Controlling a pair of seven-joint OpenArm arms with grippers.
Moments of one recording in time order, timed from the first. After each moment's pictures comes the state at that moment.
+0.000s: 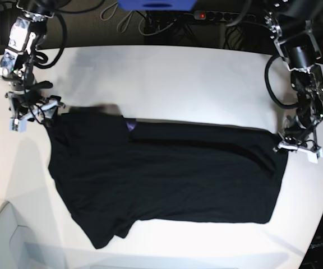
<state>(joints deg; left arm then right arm) -12.4 -16.0 -26.0 59.9 -31.9 -13.7 36.3 -9.3 6.1 28.2 90.1 14.8 18.8 -35.5</state>
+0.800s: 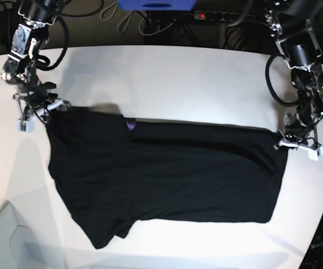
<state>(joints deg) -11.3 -16.2 -26.3 60.1 -32.1 -13.7 36.3 -6.6 6.2 28.4 83.2 14.8 25.2 -35.4</state>
